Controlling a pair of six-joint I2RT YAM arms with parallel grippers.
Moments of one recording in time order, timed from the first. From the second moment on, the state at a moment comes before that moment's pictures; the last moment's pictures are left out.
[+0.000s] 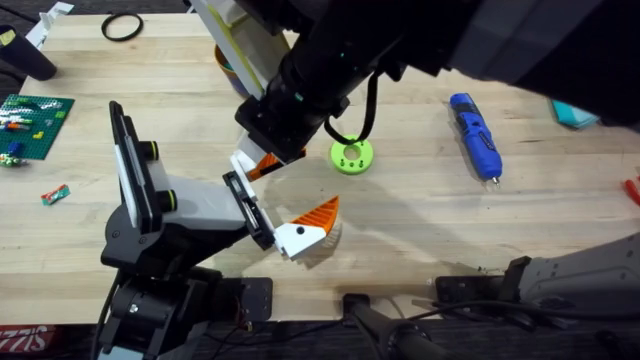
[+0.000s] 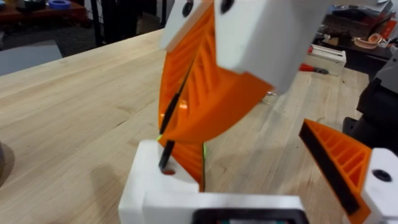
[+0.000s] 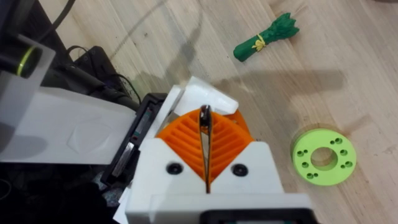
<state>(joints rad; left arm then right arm) -0.21 0.00 0.01 -0.08 0.83 -0.08 0.98 1.72 1.74 -1.09 -0.22 0.07</state>
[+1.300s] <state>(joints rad) -0.21 0.00 0.01 -0.08 0.83 -0.09 0.98 1.71 1.74 -1.12 -0.22 0.02</state>
